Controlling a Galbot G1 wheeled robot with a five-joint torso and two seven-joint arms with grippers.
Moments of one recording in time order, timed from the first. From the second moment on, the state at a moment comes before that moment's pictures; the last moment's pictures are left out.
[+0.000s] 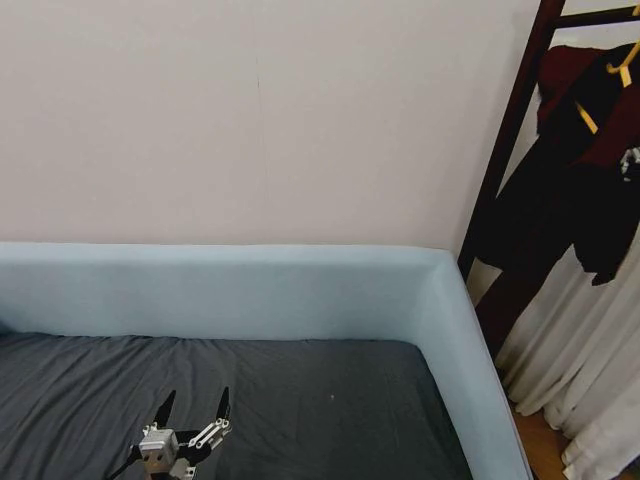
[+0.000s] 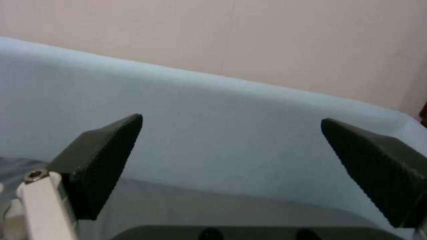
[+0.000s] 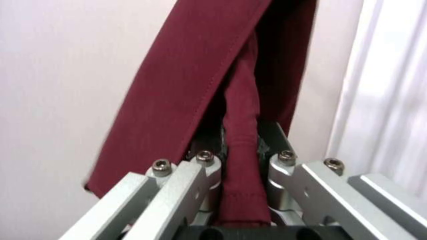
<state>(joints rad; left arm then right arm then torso) 1.79 -1.19 -0.45 -2.16 -0.37 -0.32 -0.25 -0.46 0.44 0.44 1.68 1.01 -0.37 0.15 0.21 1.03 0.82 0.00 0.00</state>
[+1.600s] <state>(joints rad) 1.79 -1.19 -0.45 -2.16 -0.37 -0.32 -0.25 0.29 0.55 -0.22 1.47 1.33 -0.73 0.79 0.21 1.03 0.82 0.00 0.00</state>
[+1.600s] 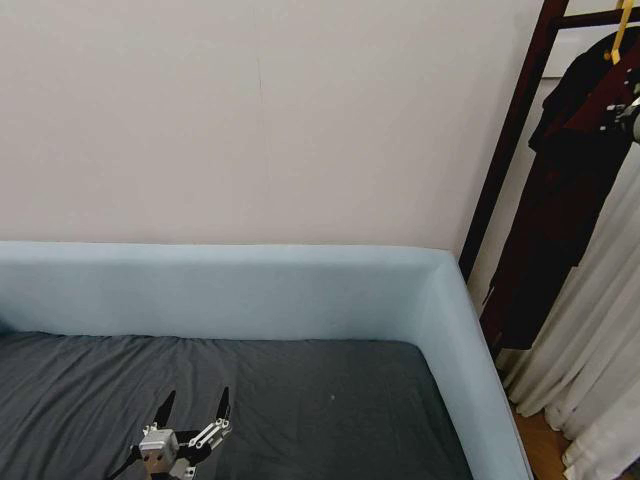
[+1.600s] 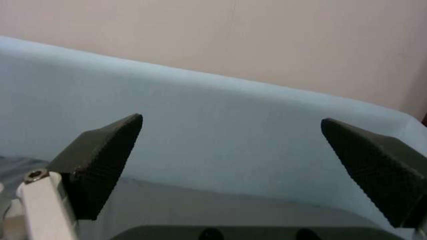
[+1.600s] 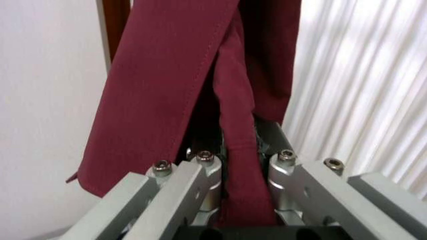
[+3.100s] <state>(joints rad) 1.79 -1.19 -0.45 -2.16 -0.37 -0.32 -0.25 0.38 0.57 -0.28 1.57 1.50 -0.70 0.98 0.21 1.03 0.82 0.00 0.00</state>
